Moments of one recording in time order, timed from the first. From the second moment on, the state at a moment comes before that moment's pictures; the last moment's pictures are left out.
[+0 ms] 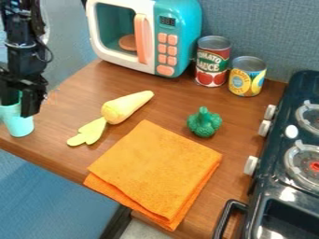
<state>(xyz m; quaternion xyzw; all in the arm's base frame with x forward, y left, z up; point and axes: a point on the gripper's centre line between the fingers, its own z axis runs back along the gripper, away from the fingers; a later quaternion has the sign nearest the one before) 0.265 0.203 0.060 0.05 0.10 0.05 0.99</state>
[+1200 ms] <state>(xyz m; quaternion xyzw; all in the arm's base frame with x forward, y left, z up) 0.327 0.174 0.123 0.00 0.01 0.00 1.00</state>
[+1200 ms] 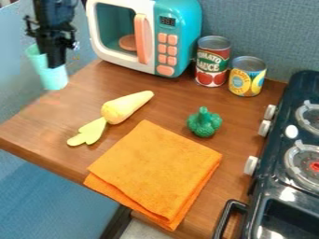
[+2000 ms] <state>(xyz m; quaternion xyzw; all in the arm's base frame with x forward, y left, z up) 0.404 0.172 0.080 -0.02 0.02 -0.02 1.00</state>
